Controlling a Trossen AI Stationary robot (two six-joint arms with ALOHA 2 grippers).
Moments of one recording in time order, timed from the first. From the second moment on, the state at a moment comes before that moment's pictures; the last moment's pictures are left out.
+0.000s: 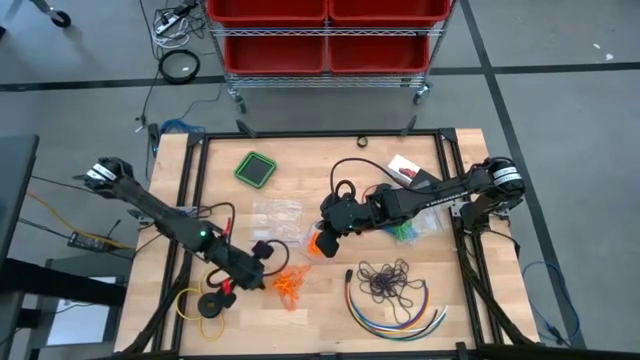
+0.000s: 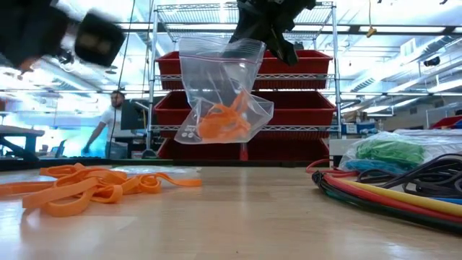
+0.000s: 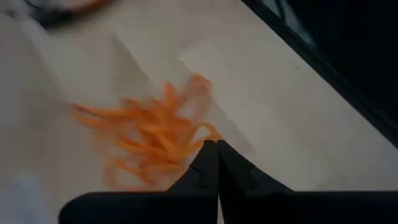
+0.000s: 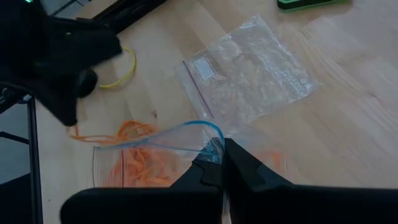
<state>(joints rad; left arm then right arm) -0.54 1.27 0.72 -0.31 0.06 0.07 0.18 1.70 1.34 -0.39 0.26 0.68</state>
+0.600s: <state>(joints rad) -0.39 1.30 1.08 -0.46 -0.34 0.41 0.18 1.70 1.34 -0.39 0.26 0.69</state>
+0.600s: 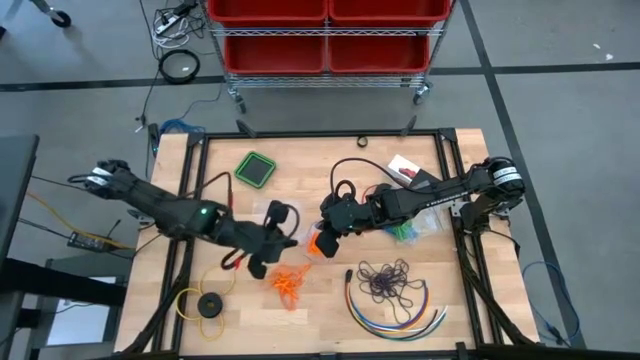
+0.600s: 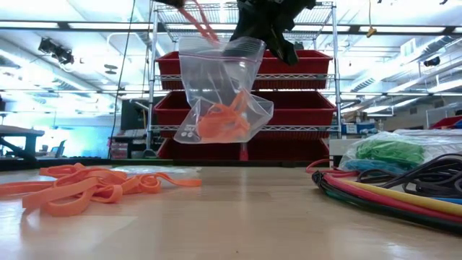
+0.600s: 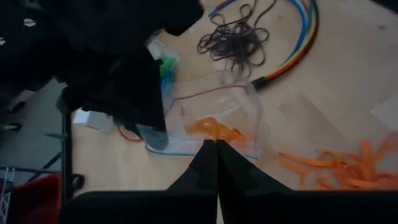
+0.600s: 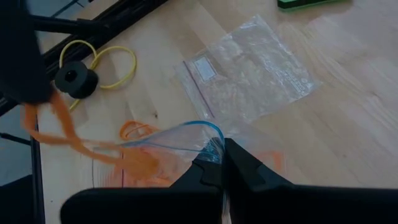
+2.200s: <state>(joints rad) -0.44 1.40 0.70 -0.35 0.05 -0.08 0.18 1.70 1.34 -0.38 0.26 0.68</state>
